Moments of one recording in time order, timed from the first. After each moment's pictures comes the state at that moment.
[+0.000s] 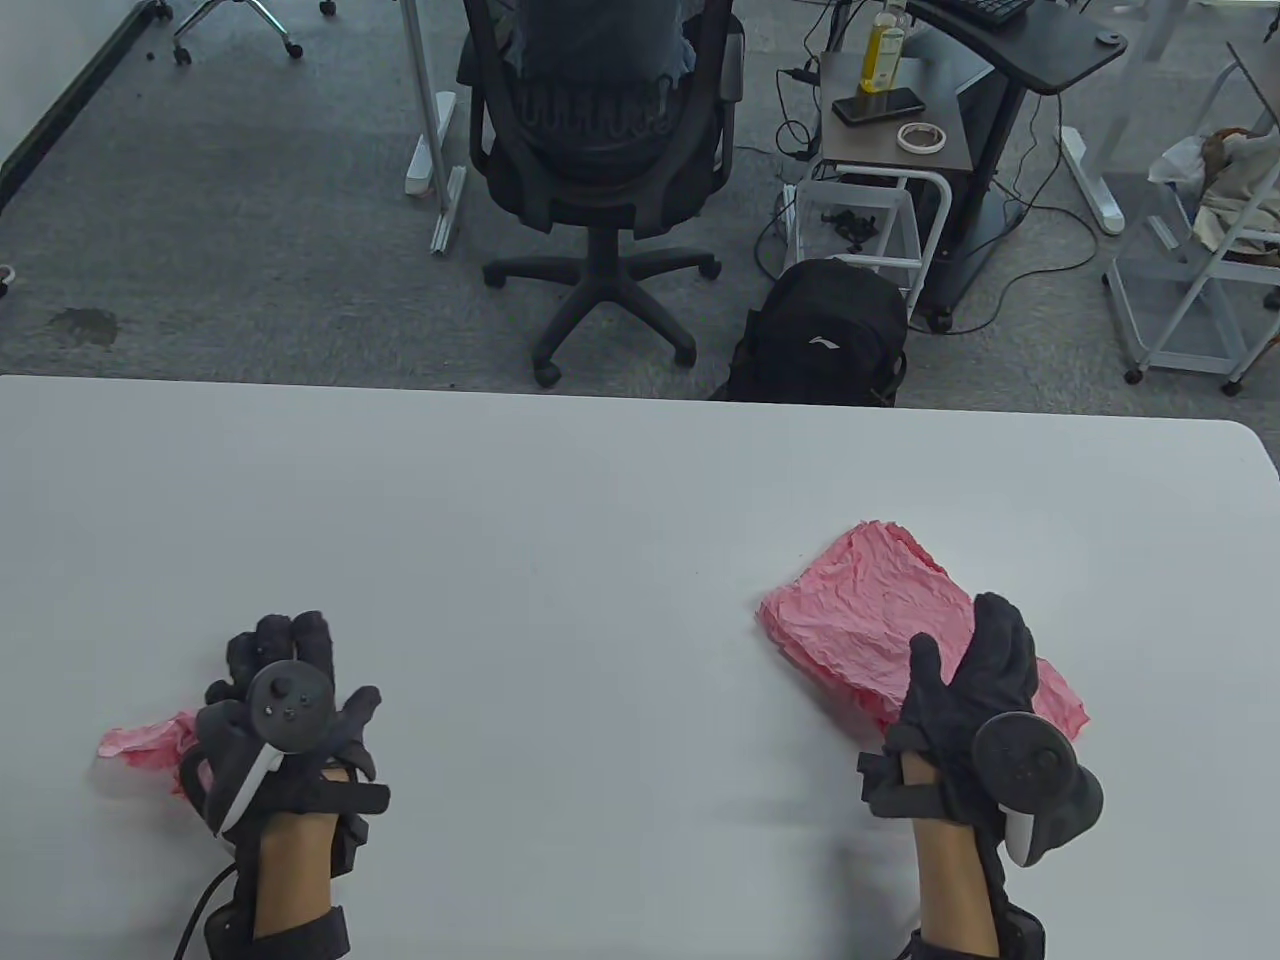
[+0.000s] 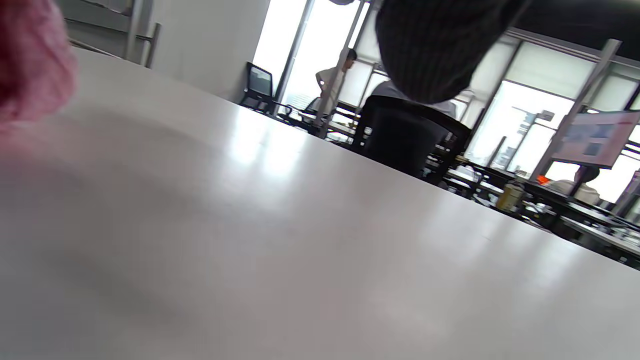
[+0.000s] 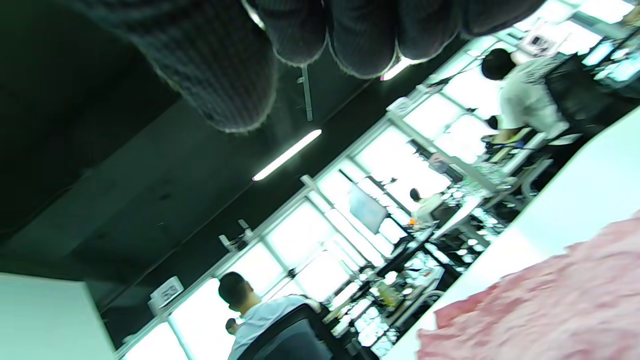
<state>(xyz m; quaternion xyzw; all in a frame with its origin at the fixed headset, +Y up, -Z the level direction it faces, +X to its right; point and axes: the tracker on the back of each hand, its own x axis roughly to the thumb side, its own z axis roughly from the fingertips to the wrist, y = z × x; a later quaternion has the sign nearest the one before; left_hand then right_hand) -0.323 -0.725 -0.283 0.01 0.18 0.15 0.97 0.258 -0.703 -0.288 -0.08 -0.33 0.87 0.36</state>
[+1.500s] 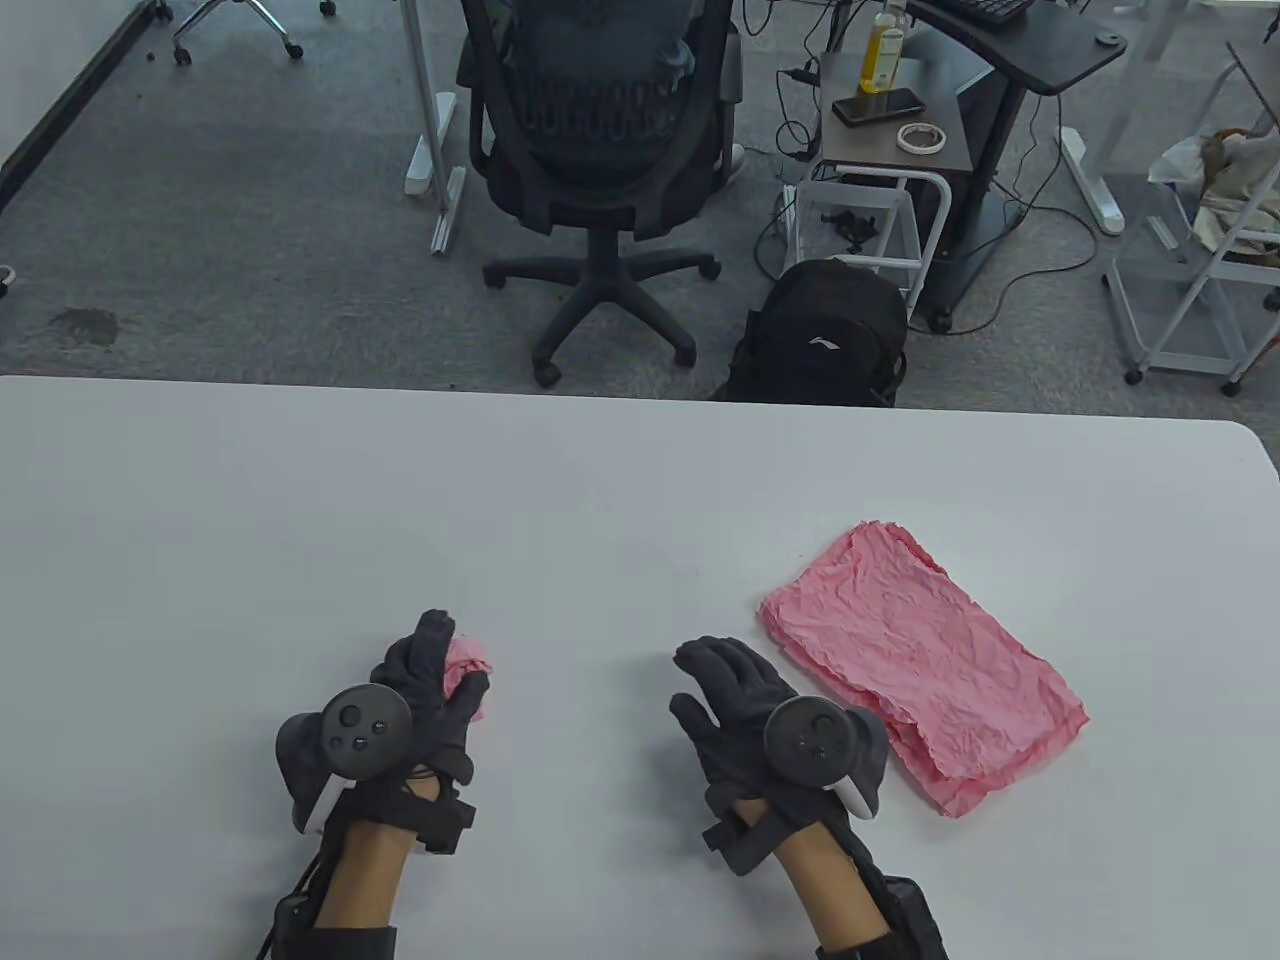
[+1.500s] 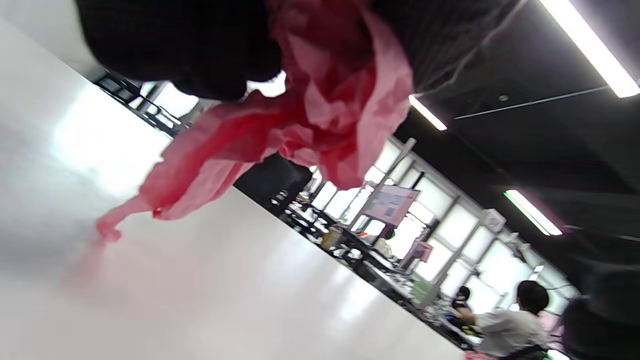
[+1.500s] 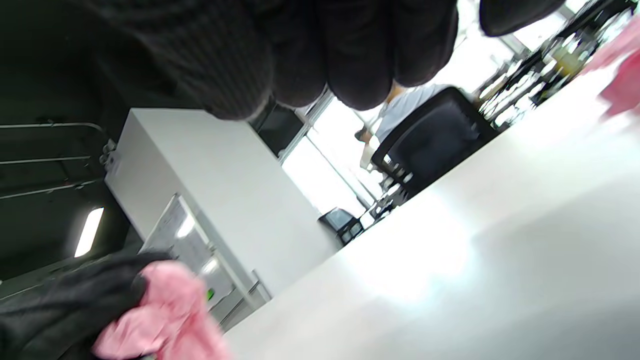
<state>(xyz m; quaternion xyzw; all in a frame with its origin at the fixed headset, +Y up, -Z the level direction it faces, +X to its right) -0.226 -0.737 -0.296 0.12 -0.07 0.33 0.94 0.101 -0.744 -0.314 0.21 -0.08 0.89 0.39</state>
